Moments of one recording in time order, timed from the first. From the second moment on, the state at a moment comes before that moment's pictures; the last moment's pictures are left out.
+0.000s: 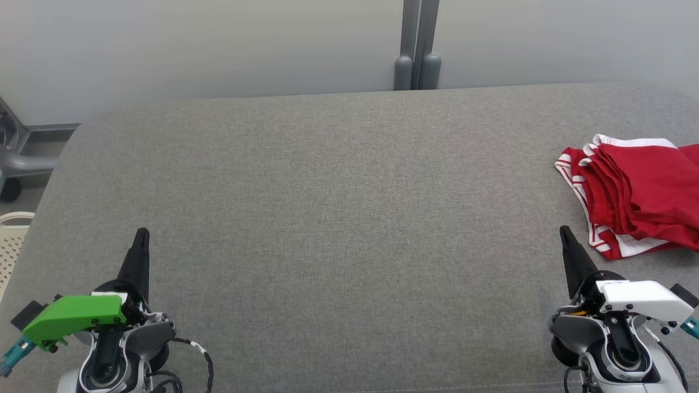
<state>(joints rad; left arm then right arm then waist) -0.23 0.05 0.16 0.37 -1.58 -0.13 0.19 -0.16 -0.05 -0.08 0.30 1.61 0.13 0.04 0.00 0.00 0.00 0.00</state>
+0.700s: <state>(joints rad) -0.23 0.05 0.16 0.37 -1.58 -0.13 0.19 -0.16 -0.05 -0.08 0.30 1.61 0.13 0.04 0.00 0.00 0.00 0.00</state>
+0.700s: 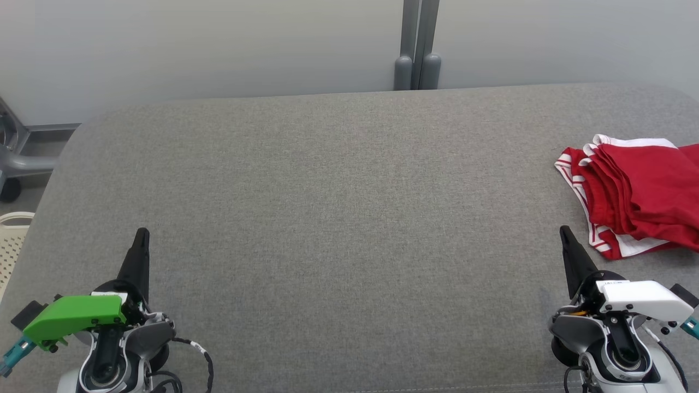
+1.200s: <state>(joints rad) -0.23 0.05 0.16 0.37 -1.58 -0.13 0.19 -0.16 -0.05 -0.08 0.30 1.61 0.13 0.04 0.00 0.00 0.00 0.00</state>
